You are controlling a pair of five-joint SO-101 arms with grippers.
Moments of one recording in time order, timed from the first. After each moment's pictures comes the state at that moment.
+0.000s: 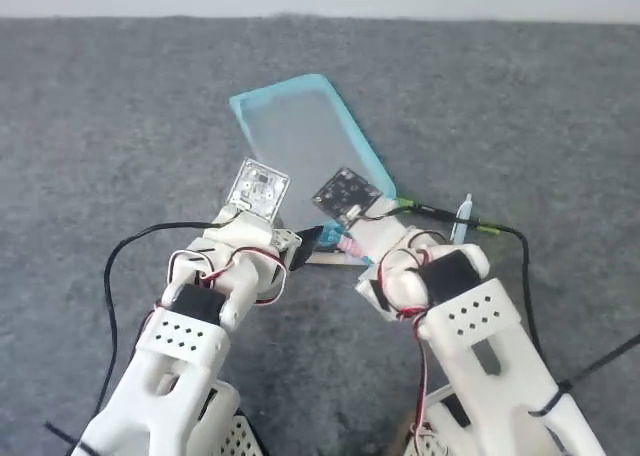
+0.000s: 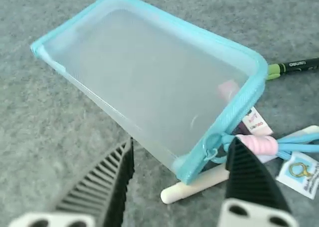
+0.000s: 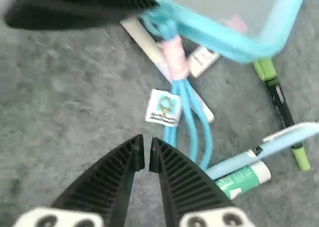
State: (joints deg) left arm 10.6 -49.7 74.9 29.8 -3.6; right arm -28.7 -42.8 48.4 71.5 20.1
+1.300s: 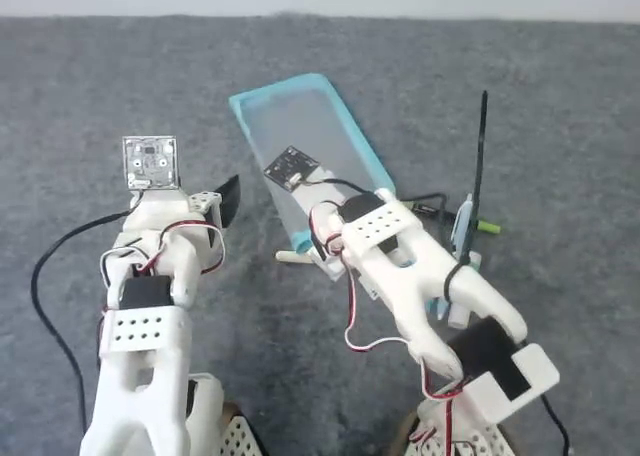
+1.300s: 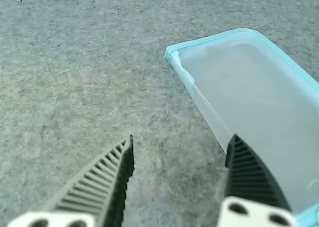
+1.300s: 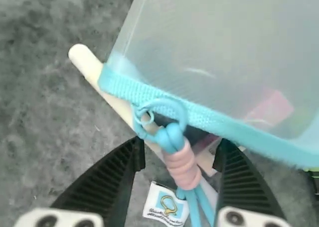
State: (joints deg) left arm -11.1 -49.2 70.9 27.3 2.9; right arm -34.5 2.7 28.6 53.1 16.4
